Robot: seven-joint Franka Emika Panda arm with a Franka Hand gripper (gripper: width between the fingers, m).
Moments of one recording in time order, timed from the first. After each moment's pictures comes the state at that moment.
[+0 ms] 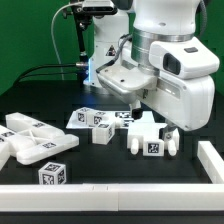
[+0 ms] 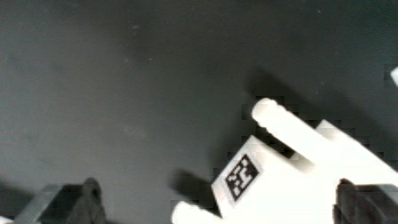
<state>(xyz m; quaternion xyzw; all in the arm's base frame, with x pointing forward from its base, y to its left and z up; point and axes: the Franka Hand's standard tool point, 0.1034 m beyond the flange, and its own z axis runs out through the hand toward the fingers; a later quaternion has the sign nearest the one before) 0.557 0.040 0.068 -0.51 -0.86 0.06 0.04</state>
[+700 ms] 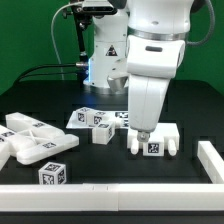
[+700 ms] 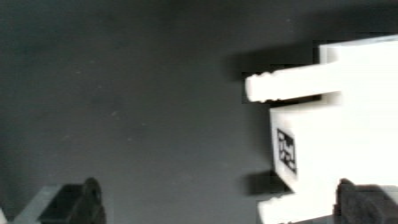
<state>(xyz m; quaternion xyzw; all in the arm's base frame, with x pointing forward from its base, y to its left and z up) 0.562 0.035 0.069 -0.79 -0.61 0.07 0.02</state>
